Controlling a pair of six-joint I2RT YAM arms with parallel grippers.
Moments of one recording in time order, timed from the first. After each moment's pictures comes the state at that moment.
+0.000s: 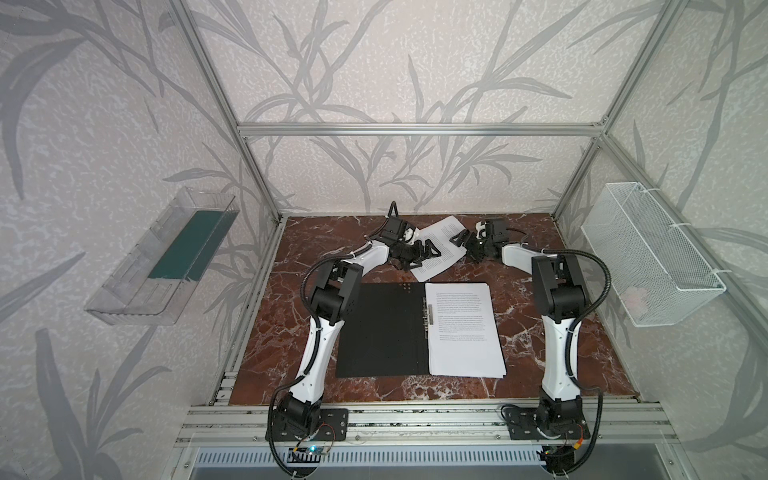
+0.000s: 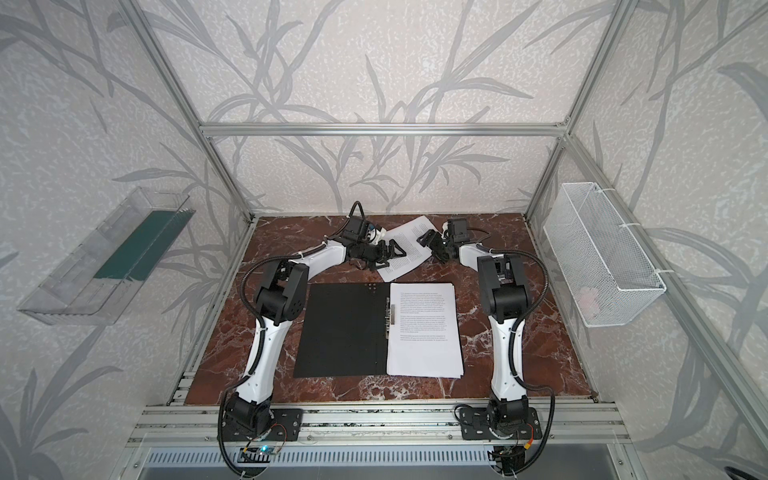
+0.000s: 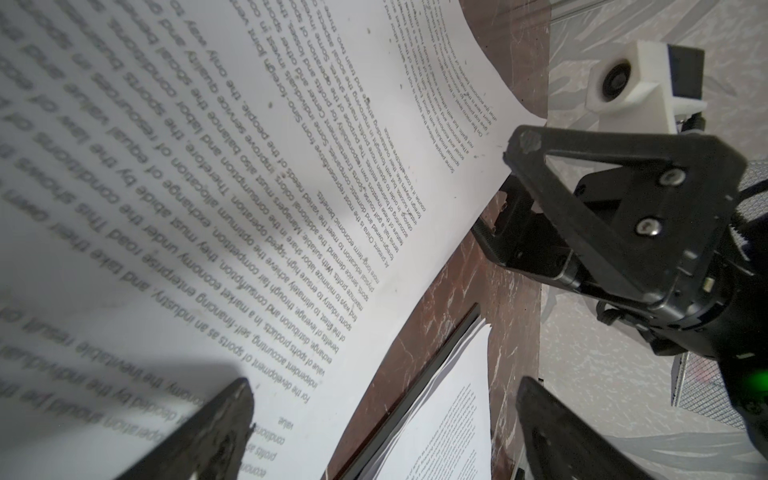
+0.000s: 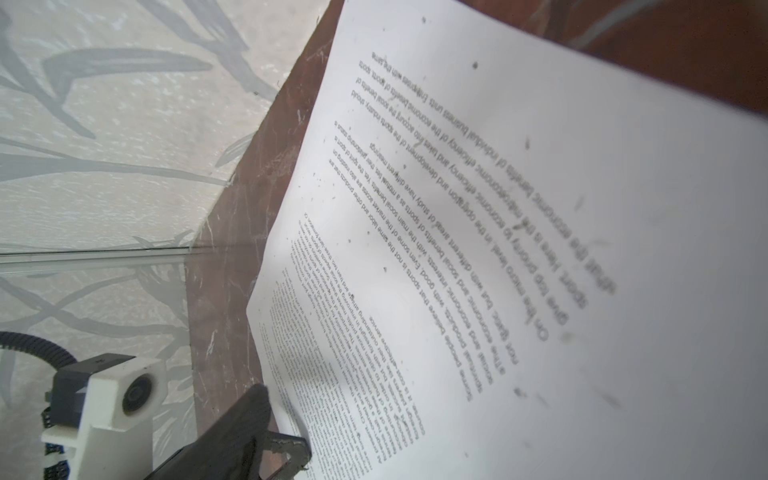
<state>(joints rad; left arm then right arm) -0.41 2.40 1.85 -0.30 0.67 -0.66 0.16 2.26 1.51 0.03 -0.49 0.86</state>
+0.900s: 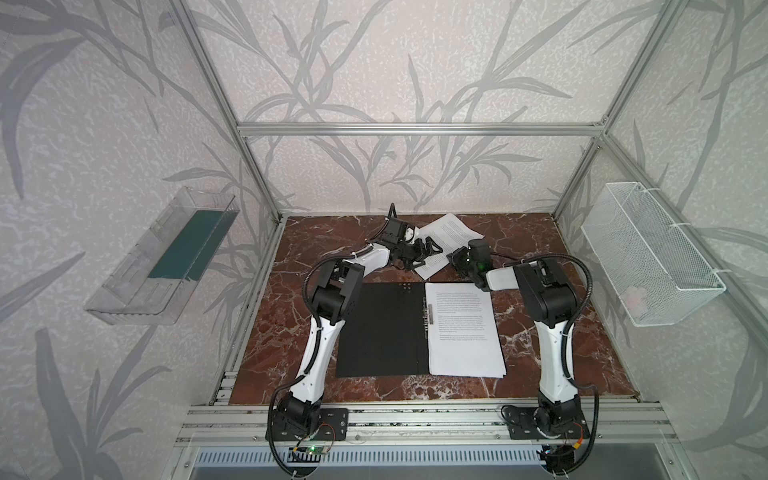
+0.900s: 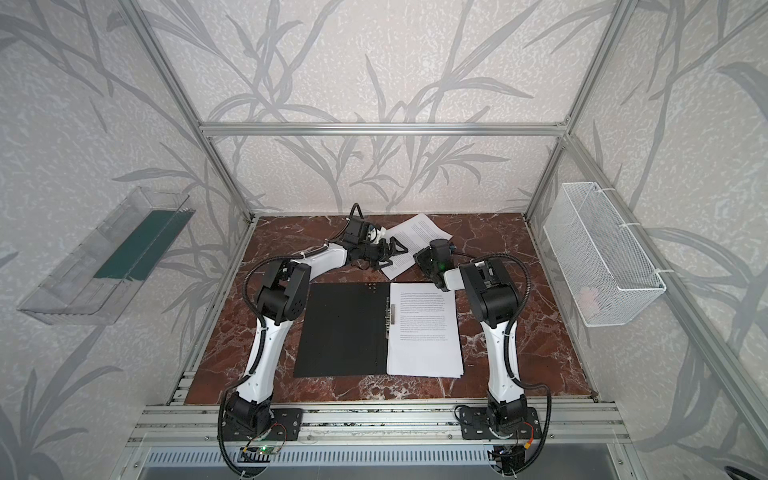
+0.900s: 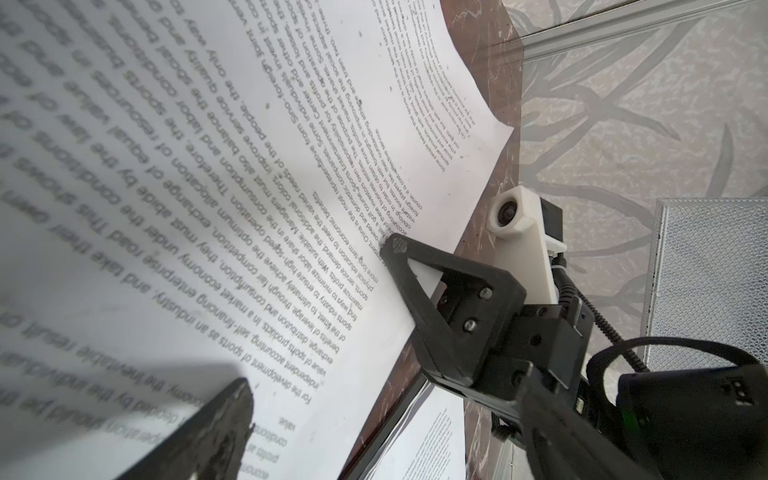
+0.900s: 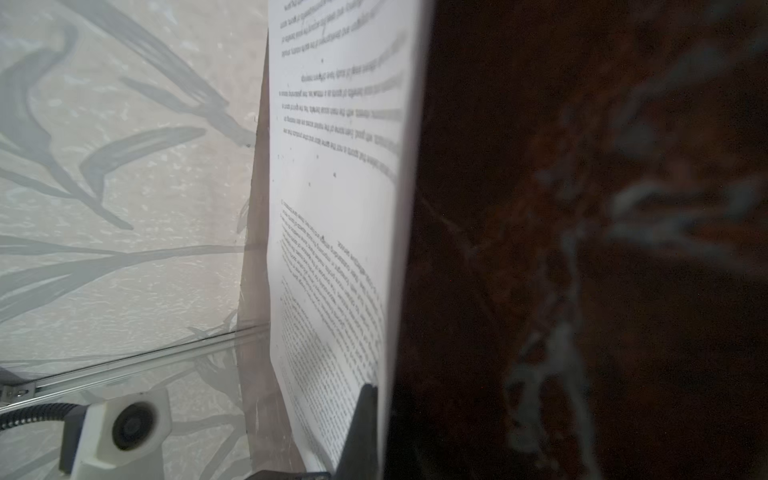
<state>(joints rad) -0.42 2.41 1.81 -0.15 0.70 -0.80 0.29 2.23 1.21 0.48 -0.18 1.27</state>
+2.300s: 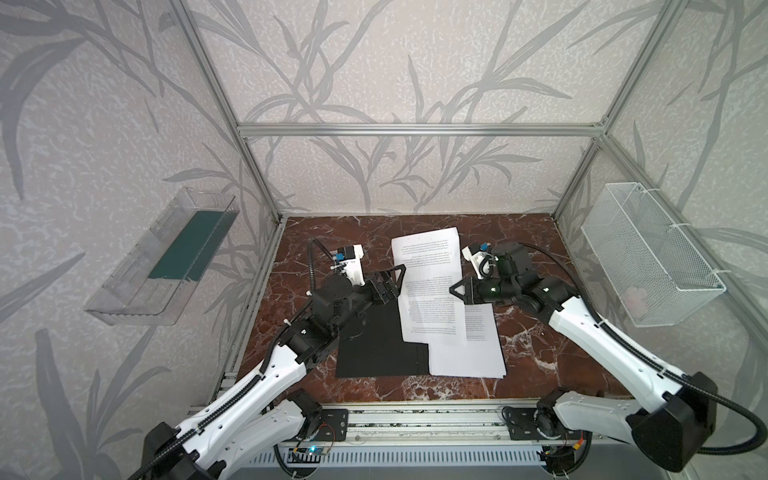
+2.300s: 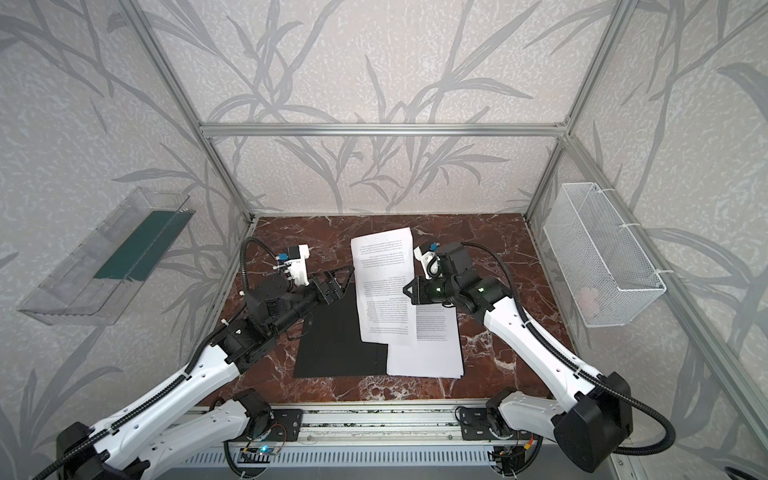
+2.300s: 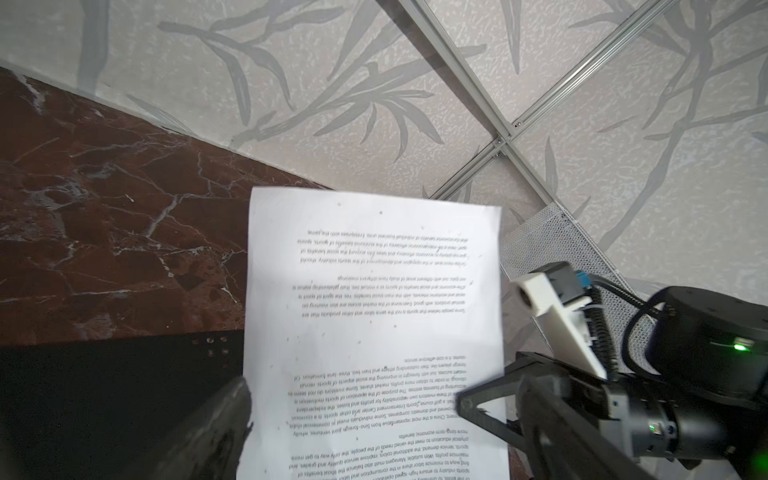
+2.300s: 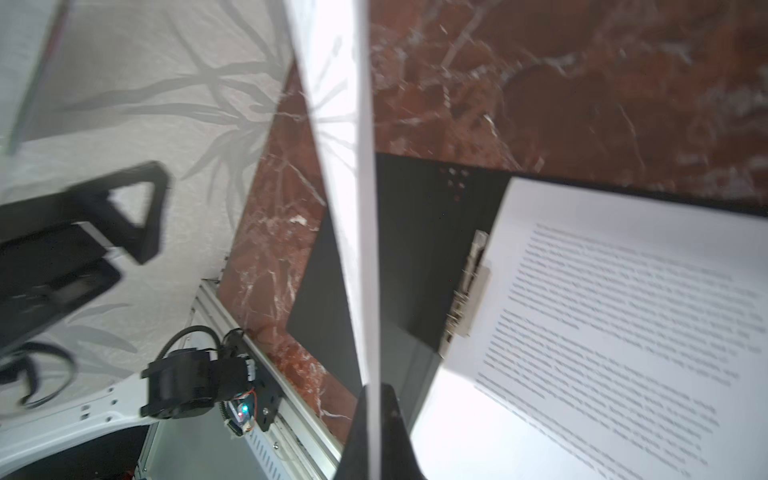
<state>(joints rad) -0.64 0.90 0.71 0.03 -0.03 -0.73 0.48 1.24 1.01 -0.58 -0.44 0.48</state>
